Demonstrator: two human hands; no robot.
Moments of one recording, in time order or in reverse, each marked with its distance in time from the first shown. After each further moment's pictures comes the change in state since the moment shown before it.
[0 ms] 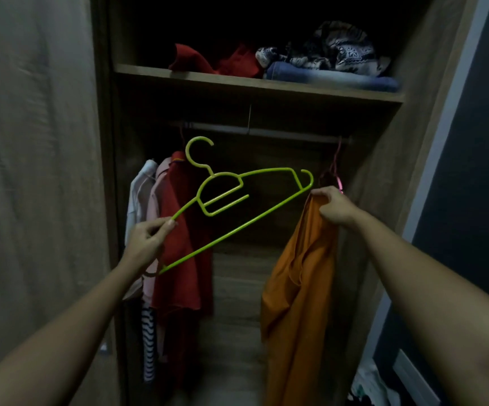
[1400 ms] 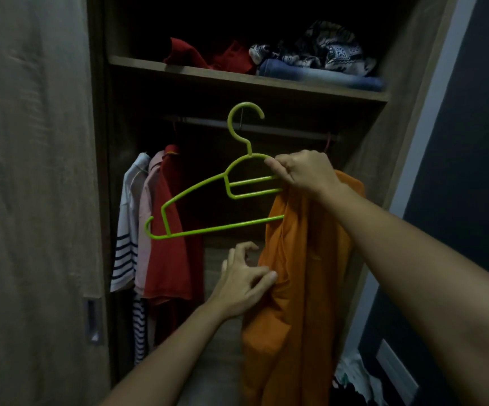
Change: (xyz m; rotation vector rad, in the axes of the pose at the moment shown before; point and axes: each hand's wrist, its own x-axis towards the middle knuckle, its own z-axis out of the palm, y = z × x) left_hand -0.102 0.043 0.127 0.293 -0.511 0.305; right_hand -0.025 -0.072 -0.005 -0.647 0.361 -0.827
